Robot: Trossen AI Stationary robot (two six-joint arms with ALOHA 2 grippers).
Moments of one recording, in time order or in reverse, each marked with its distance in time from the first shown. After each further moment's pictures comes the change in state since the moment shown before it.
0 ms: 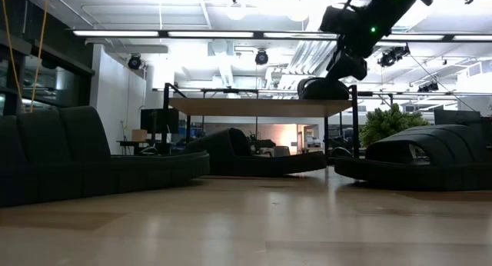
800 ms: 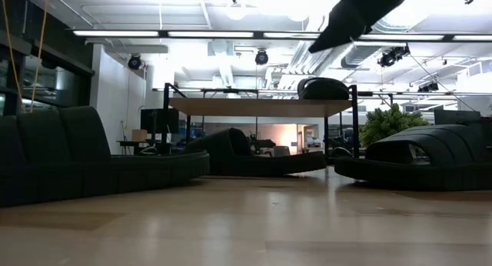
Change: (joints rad) left arm 0.000 0.000 0.000 0.000 -0.002 -0.006; right arm 0.269 0.000 0.000 0.153 0.003 0.290
